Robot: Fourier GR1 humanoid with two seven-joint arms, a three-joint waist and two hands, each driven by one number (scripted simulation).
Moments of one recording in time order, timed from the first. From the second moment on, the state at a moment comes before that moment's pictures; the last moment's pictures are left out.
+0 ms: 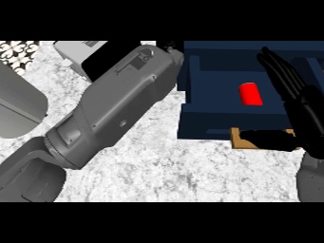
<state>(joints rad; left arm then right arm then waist) -1.40 0.06 -0.58 -0.56 1.00 0.80 -0.19 -0.28 -0.13 -0.05 -1.86 0.85 0.22 -0.06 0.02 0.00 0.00</state>
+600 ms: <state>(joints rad) -1.33 0.18 -0.59 -0.69 0.93 0.81 -0.09 -0.53 -0.13 0.03 -1.32 1.13 -0.02 -0.10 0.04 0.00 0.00</state>
